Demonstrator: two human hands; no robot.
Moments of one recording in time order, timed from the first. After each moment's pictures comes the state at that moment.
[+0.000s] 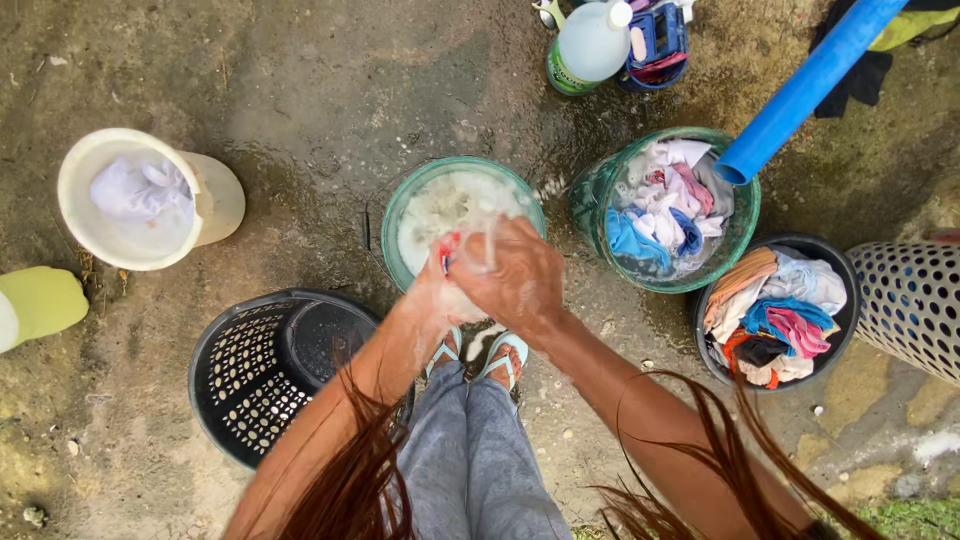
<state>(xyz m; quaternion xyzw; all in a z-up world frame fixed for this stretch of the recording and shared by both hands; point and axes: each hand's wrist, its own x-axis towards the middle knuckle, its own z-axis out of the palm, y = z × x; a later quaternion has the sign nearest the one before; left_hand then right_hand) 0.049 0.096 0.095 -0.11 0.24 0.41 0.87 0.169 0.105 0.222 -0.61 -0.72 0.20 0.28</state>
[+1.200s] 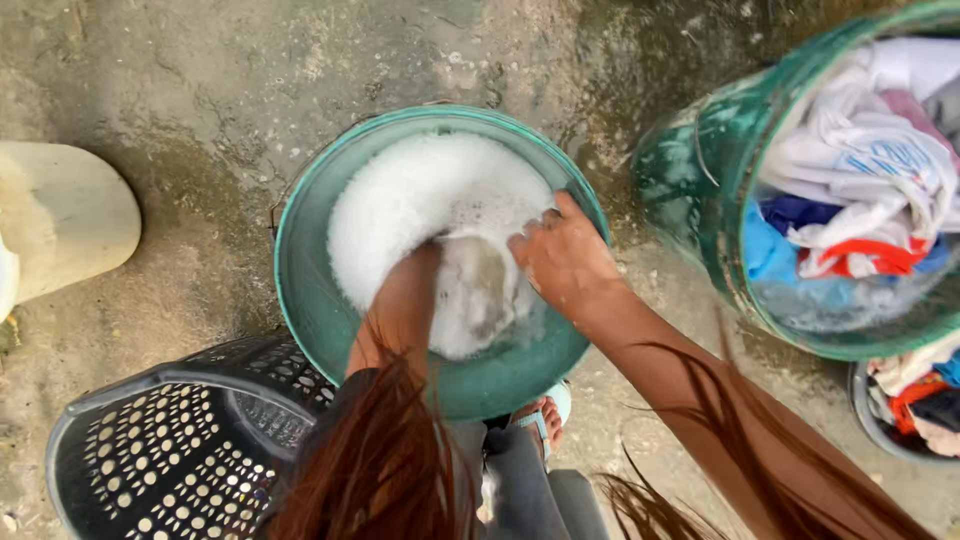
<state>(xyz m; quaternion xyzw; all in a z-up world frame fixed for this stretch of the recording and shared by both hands) 0.062 0.068 -0.355 0.72 0.51 -0.30 0.36 0.244 0.140 -0.140 -0.37 -0.84 0.17 -0.35</state>
